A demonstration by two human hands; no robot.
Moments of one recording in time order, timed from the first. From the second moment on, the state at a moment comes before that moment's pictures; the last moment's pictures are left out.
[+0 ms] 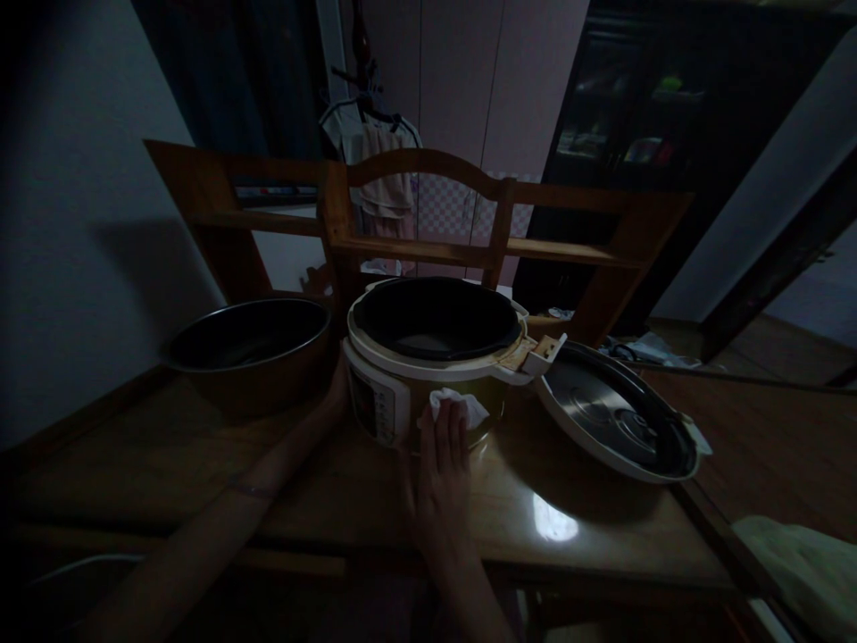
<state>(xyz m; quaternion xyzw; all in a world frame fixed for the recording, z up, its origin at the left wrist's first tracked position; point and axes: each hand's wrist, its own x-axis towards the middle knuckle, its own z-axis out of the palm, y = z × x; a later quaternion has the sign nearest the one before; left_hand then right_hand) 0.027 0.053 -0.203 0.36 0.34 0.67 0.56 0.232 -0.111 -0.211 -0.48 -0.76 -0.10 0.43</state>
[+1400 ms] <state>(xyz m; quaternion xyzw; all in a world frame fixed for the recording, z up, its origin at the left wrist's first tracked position) 0.027 0.052 -0.203 0.36 0.37 0.67 0.53 0.245 -0.085 -0.187 -0.56 -0.52 0.17 0.62</state>
